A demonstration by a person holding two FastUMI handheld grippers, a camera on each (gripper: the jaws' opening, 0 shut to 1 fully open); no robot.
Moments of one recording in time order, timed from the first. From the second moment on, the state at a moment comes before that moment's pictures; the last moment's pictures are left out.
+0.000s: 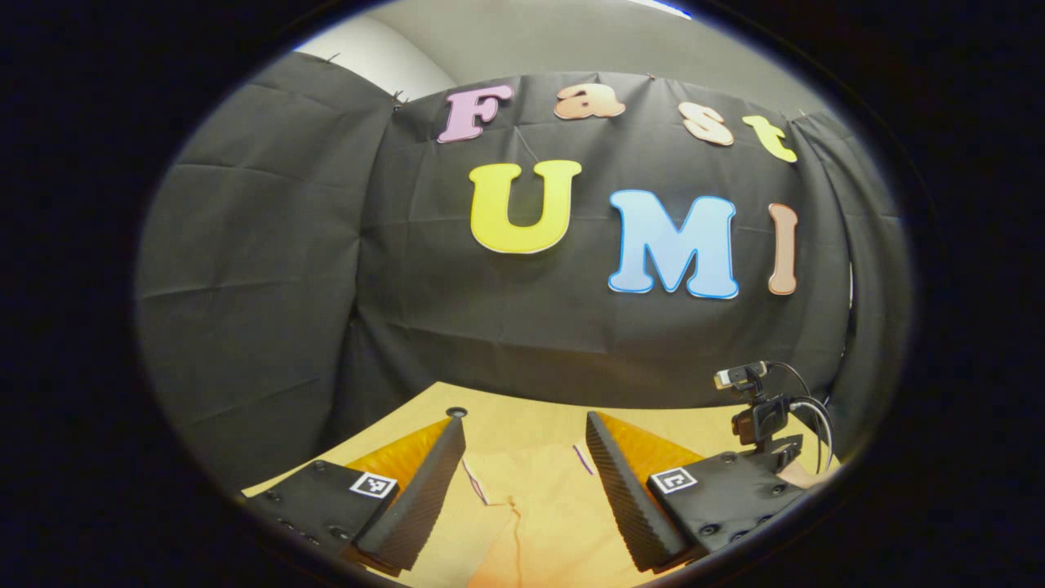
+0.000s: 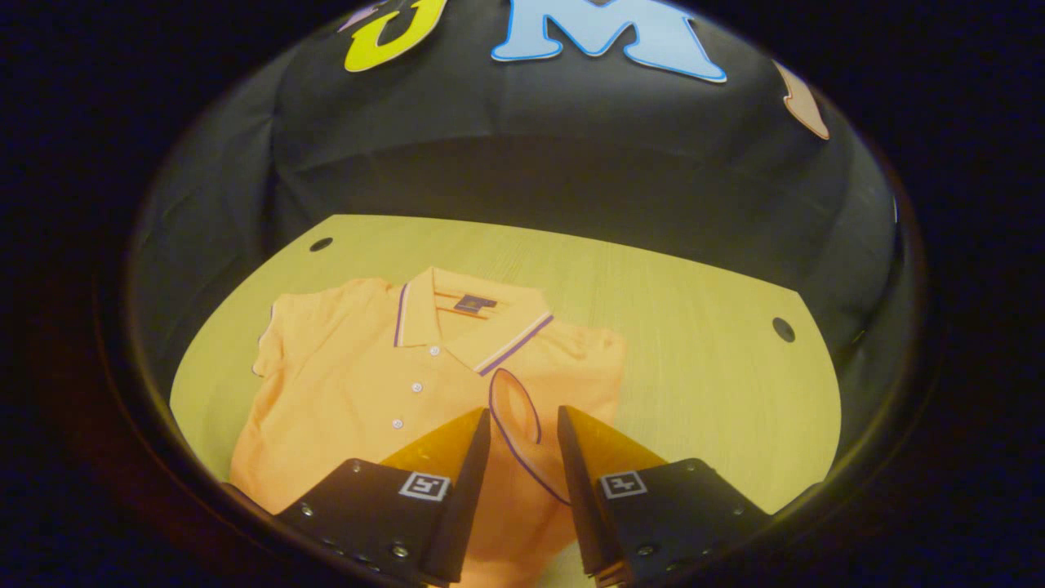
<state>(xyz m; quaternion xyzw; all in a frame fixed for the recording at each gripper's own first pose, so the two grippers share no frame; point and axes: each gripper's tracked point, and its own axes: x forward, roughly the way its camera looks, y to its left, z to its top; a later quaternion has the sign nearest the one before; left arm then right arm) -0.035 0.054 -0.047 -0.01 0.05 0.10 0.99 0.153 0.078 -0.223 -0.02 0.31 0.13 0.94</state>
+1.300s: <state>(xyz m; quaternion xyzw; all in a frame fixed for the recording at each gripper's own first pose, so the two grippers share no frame) 0.041 0.111 -0.131 -0.05 0.10 0.08 0.99 0.047 0.049 -0.057 0.02 0.14 0.07 0.99</state>
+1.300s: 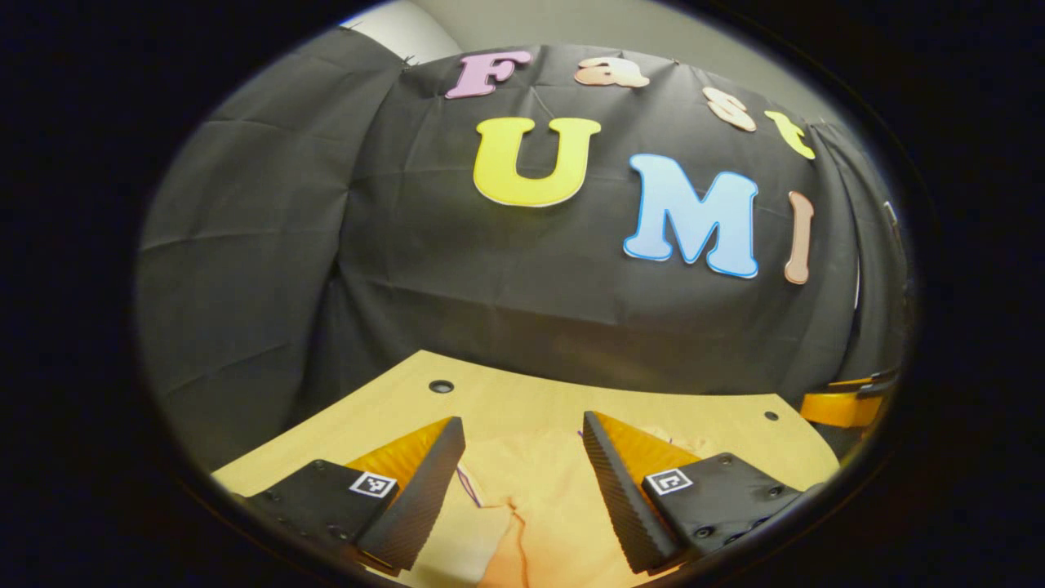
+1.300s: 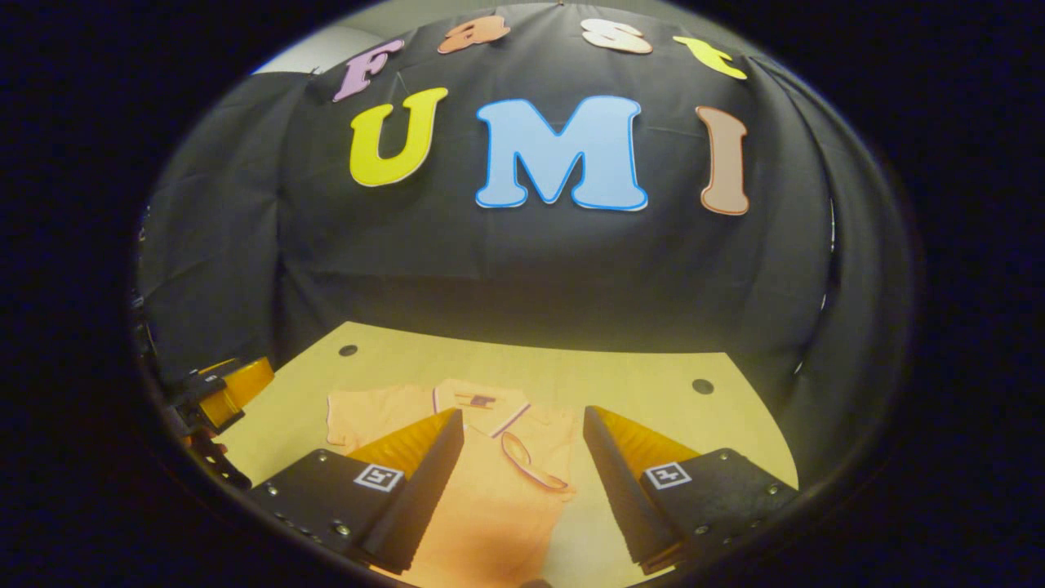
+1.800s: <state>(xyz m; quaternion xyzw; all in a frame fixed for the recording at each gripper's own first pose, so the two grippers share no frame) 0.091 0.149 -0.192 -0.05 0.14 0.09 0.99 0.009 0.046 -0.045 0.02 0.12 0.03 0.99</state>
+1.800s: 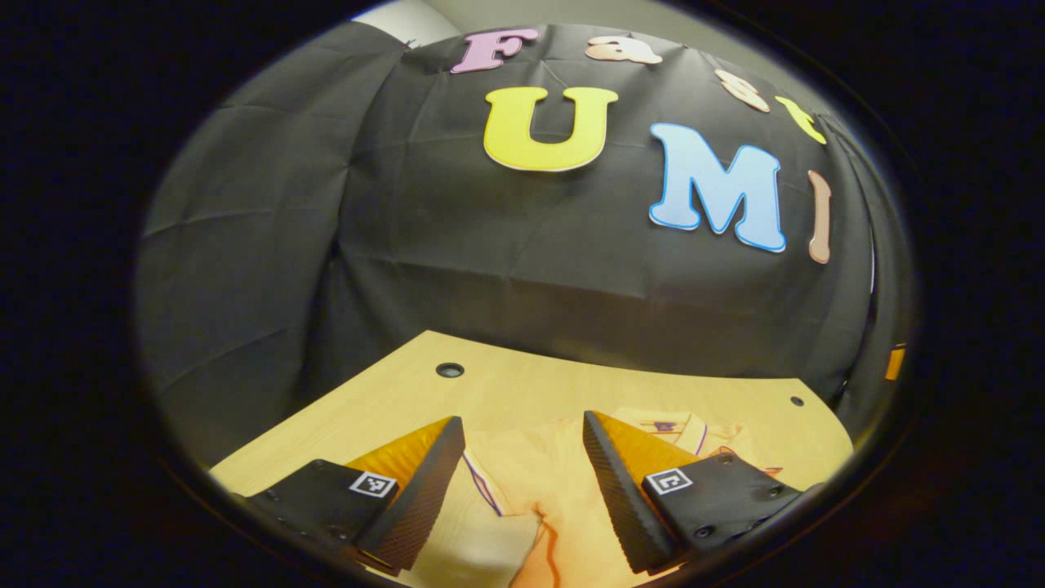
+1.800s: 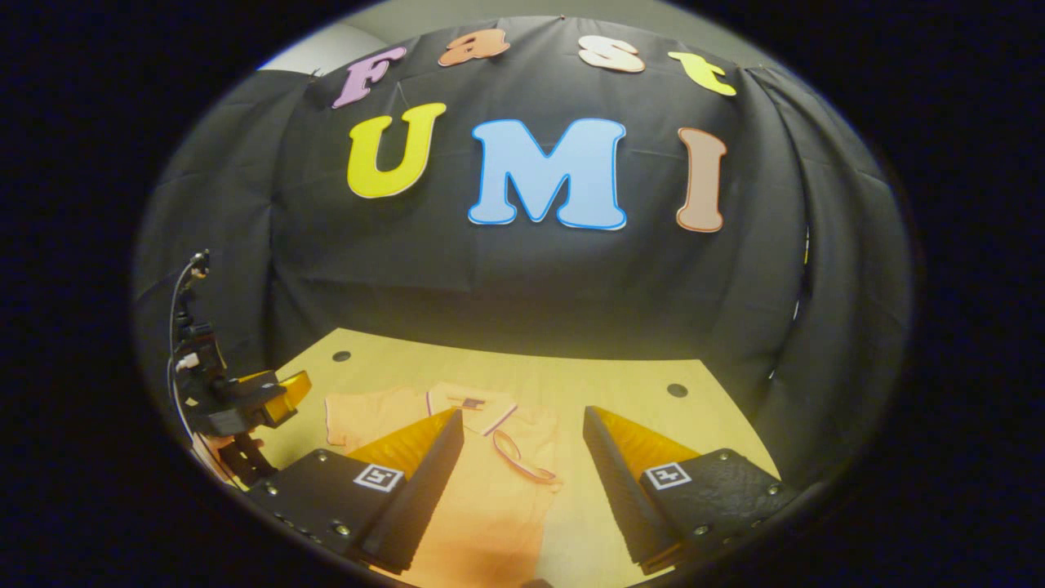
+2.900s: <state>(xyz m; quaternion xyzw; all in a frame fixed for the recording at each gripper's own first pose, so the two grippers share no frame) 0.164 0.208 -0.342 -0.04 0.26 0.12 0.96 -0.025 0.069 -0.061 0.03 0.15 0.02 0.99</state>
